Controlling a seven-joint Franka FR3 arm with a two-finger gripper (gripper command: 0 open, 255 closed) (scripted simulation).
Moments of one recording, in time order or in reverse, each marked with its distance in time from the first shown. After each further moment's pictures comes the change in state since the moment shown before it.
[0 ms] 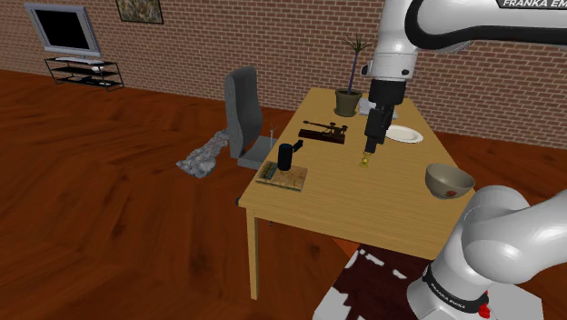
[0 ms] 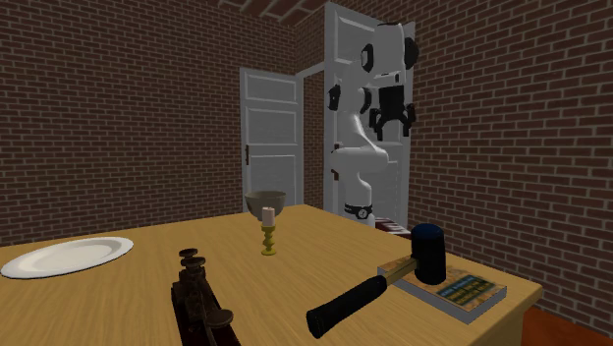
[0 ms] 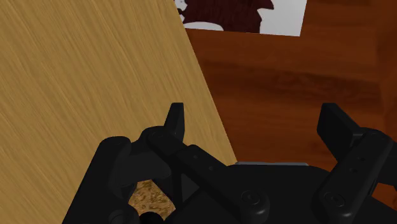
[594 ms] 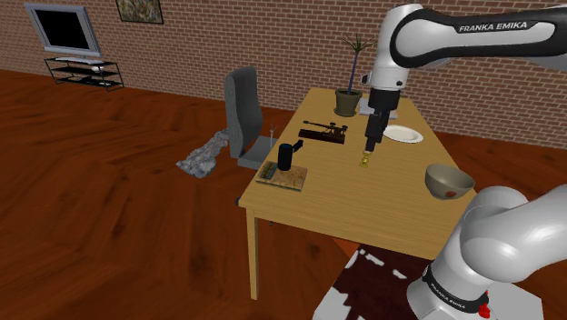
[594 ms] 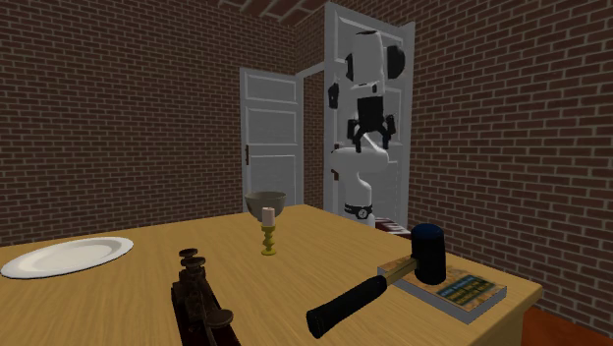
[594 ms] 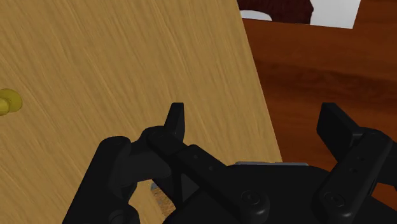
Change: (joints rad) arm -0.046 0.088 -0.127 -0.032 -0.113 0.122 -0.164
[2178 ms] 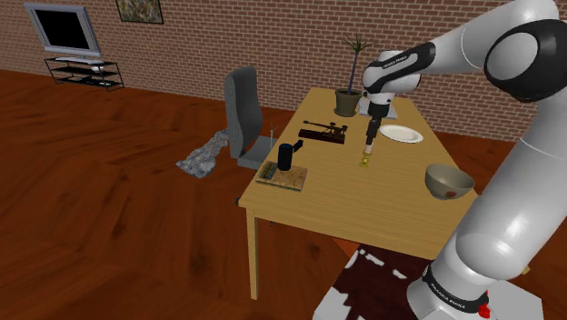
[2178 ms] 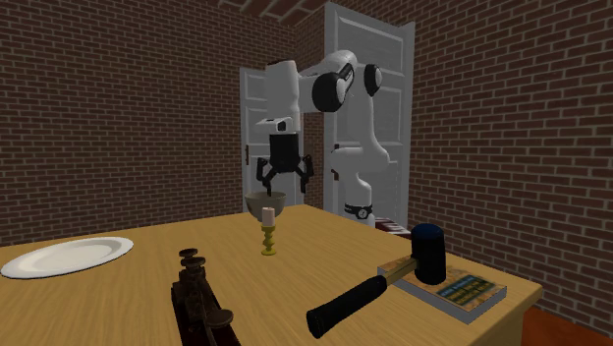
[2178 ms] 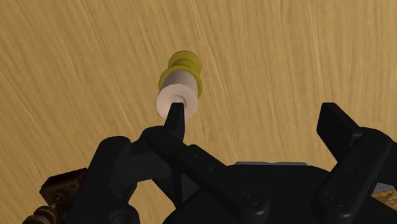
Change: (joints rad) arm -0.088 0.663 -0.394 0.306 0.000 0.400 -0.589
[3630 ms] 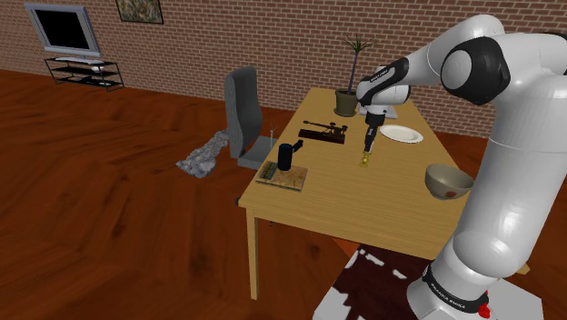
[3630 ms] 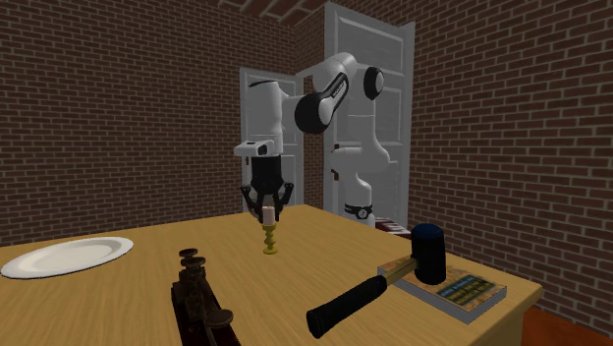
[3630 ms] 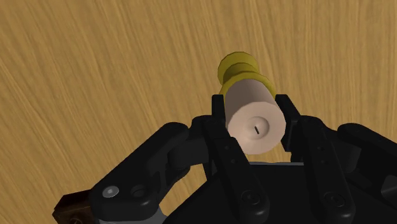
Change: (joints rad) arm -0.053 0.210 -0.017 0.075 0.124 0.113 -0.143
